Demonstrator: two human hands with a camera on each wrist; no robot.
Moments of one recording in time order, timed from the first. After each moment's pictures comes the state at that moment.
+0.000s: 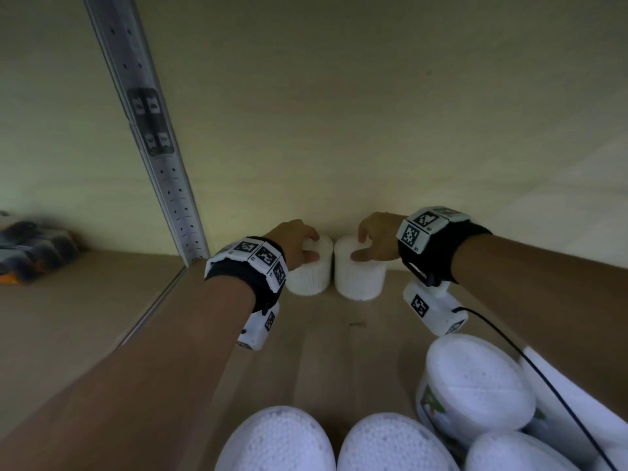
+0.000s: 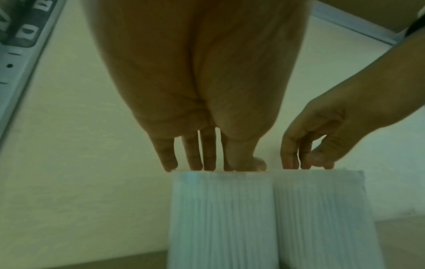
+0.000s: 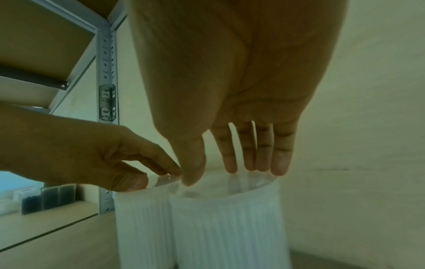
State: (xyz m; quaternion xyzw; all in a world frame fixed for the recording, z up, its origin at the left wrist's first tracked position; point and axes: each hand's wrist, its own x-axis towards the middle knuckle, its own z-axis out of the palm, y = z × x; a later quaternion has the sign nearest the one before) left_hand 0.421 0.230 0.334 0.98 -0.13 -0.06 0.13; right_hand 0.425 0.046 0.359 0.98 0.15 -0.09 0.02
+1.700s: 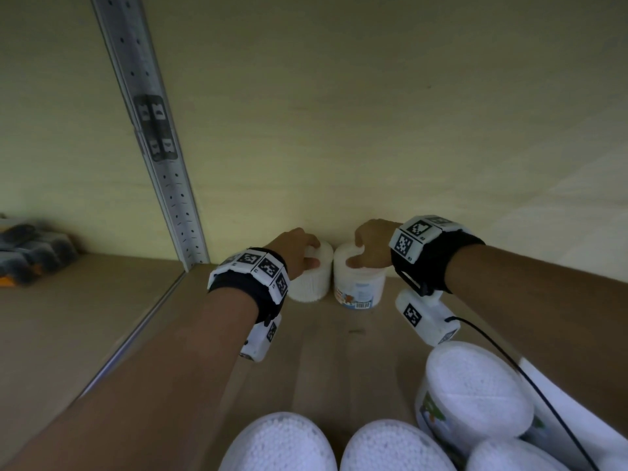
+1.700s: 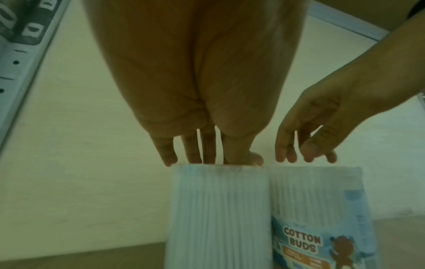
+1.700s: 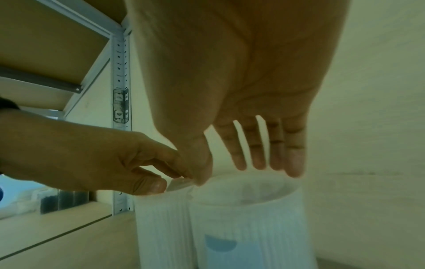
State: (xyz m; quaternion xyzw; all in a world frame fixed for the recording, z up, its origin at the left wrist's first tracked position) left_hand 0.420 0.229 0.330 0.98 -0.12 -0.06 0.14; right_hand 0.421 0.060 0.364 0.99 0.13 -0.10 0.03
